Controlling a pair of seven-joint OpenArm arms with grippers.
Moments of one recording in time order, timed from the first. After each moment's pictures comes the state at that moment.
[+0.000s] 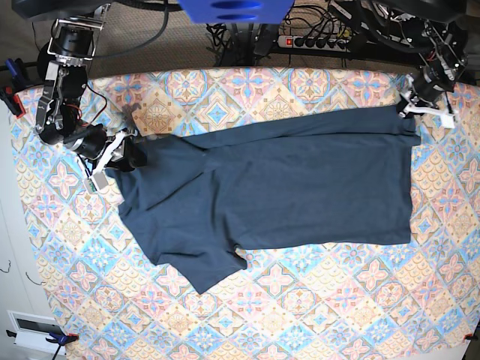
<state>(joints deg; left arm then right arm) 18.0 -10.1 -48.2 90.8 -44.7 -8.9 61.9 -4.3 19.9 18.0 87.1 46.4 40.9 -60.3</state>
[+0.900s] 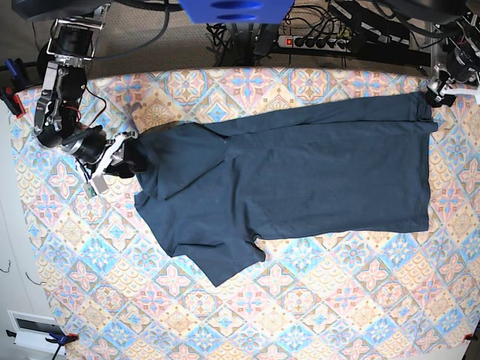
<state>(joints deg) 21.9 -15.1 -59.1 90.7 -48.9 -8.8 67.2 -4.2 20.1 18.1 90.0 46.4 40.9 -59.8</state>
